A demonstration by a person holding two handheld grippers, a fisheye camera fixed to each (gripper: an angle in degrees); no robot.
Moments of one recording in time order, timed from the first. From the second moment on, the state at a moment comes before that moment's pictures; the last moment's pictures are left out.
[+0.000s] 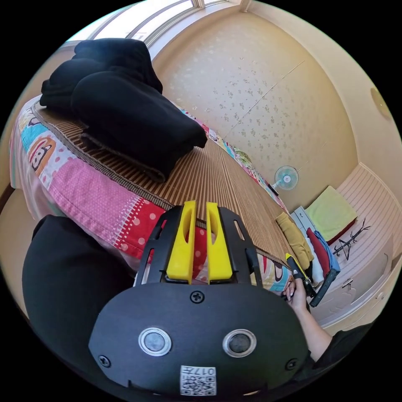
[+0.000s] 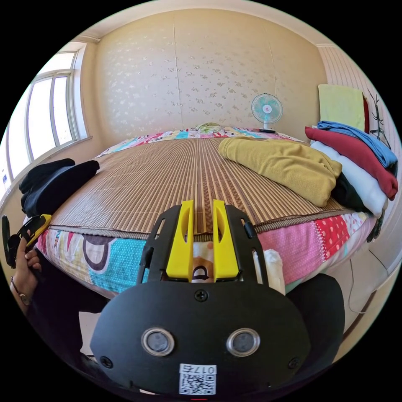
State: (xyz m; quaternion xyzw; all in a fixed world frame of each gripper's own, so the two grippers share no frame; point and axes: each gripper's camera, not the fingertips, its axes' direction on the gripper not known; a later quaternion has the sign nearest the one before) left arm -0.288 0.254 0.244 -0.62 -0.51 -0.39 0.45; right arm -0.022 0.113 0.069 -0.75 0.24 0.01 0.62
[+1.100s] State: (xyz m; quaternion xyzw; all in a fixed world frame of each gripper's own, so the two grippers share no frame) left arm -0.294 0.278 0.250 -0.62 -0.51 -0.39 0.44; right arm -0.019 0.116 0.069 -0.75 0.24 0.01 0.62
